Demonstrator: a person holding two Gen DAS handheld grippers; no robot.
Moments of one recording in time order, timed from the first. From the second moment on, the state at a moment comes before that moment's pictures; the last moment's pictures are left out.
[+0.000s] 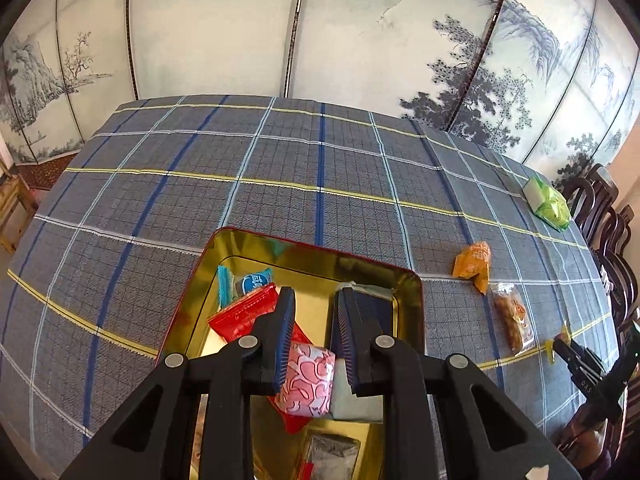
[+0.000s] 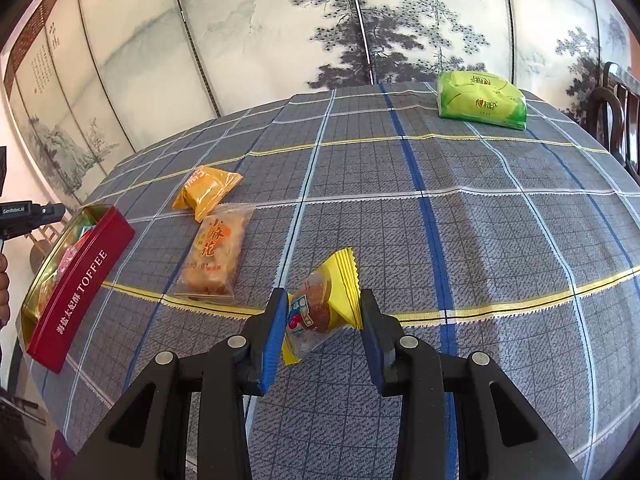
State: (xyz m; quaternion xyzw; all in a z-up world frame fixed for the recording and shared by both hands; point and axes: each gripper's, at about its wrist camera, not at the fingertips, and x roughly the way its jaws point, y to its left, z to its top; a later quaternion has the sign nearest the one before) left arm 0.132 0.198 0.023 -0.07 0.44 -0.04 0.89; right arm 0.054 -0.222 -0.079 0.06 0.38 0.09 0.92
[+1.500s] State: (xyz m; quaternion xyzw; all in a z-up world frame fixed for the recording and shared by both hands) left arm -0.034 0.228 0.026 0.00 0.35 0.08 0.93; right arm 0.003 0.023 0.002 0.02 0.38 0.34 0.86
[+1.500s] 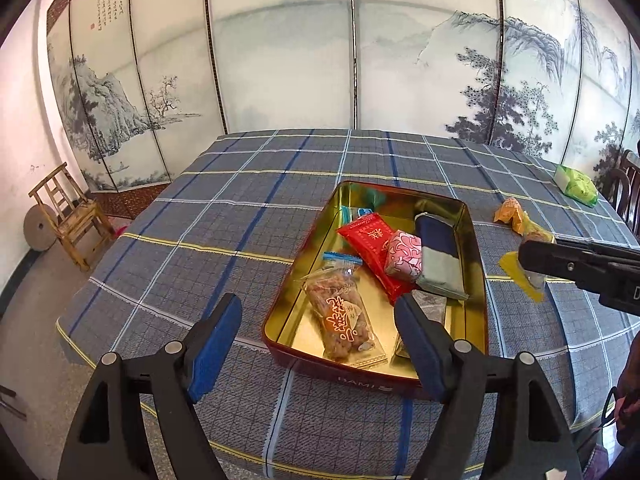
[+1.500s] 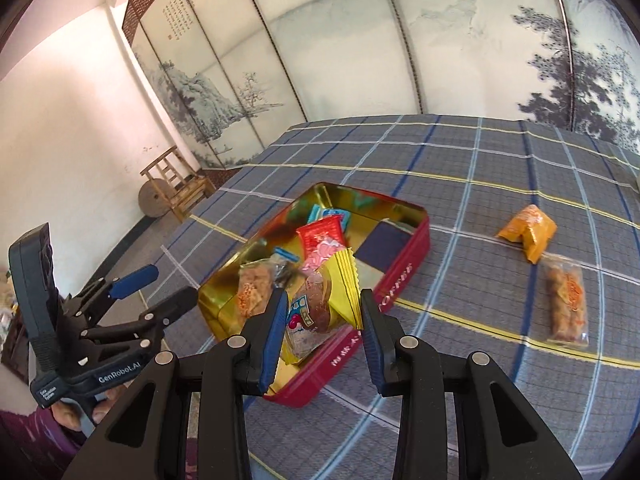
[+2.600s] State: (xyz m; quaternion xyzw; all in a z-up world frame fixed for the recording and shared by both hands) left arm -0.025 0.278 -0.007 -0.02 0.38 0.12 0.92; right arm 0.025 0.140 -0.038 -0.03 0.44 0.39 0.81
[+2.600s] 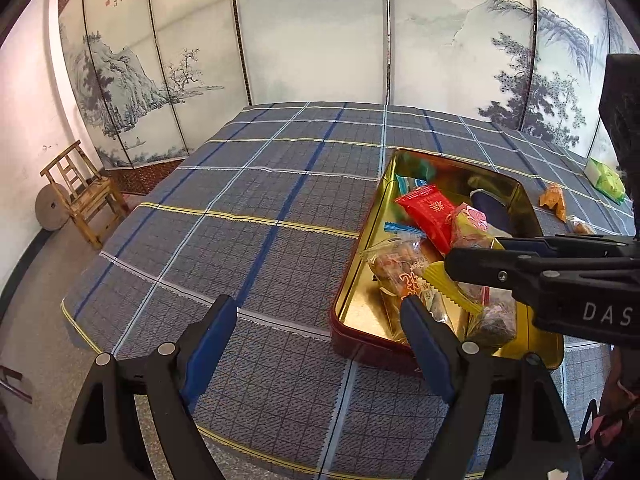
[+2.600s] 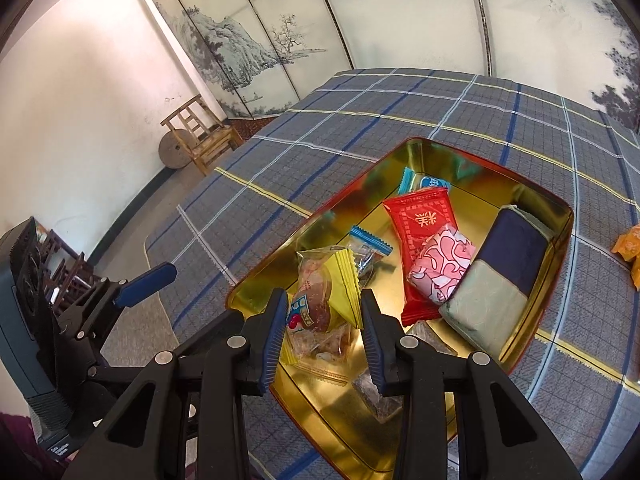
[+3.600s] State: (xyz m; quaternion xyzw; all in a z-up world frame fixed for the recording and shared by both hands) left arm -0.026 0.305 -0.015 -0.04 0.39 0.13 0.91; right arm 0.030 0.154 -0.061 -0.06 0.45 0.36 0.81
